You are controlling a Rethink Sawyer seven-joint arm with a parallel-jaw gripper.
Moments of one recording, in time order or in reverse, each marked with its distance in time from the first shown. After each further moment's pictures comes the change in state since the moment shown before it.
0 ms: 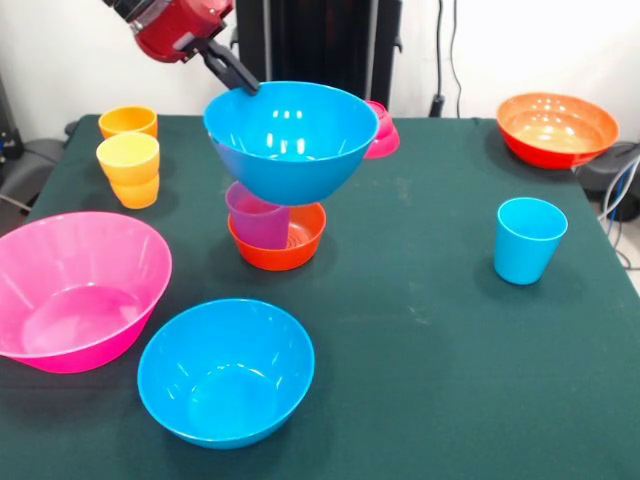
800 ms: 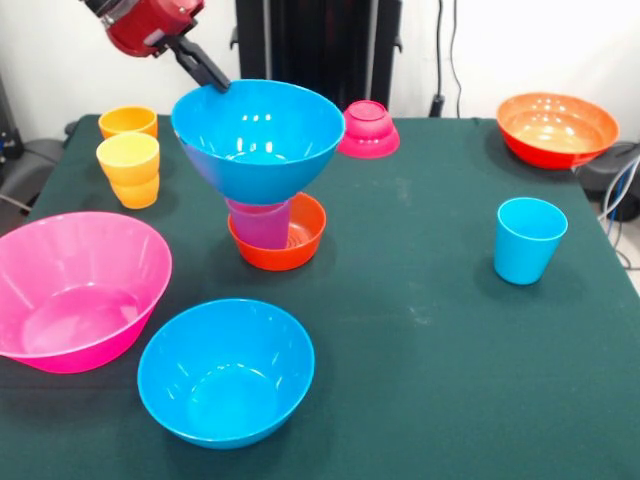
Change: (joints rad) arm -0.021 -0.034 -0.025 -0.023 -0.009 0.065 -0.002
